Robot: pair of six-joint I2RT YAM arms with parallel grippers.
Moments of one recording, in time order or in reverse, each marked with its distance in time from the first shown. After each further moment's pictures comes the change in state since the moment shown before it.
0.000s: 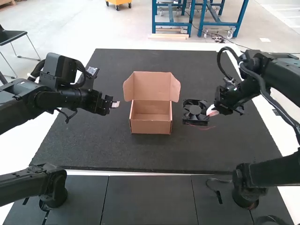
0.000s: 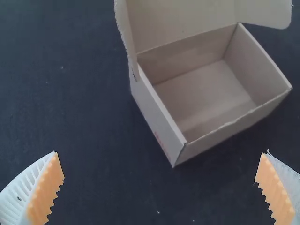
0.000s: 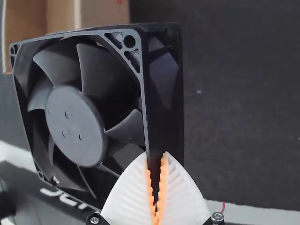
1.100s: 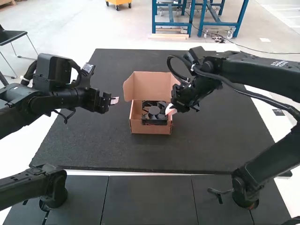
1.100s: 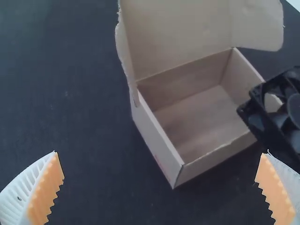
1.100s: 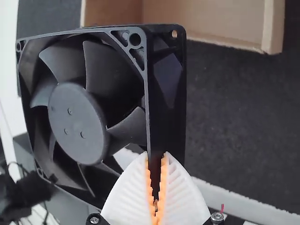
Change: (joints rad) left arm 0.000 -0.063 -0.020 0.061 -0.001 0.000; right arm 0.489 0.224 0.104 0.251 0.012 0.376
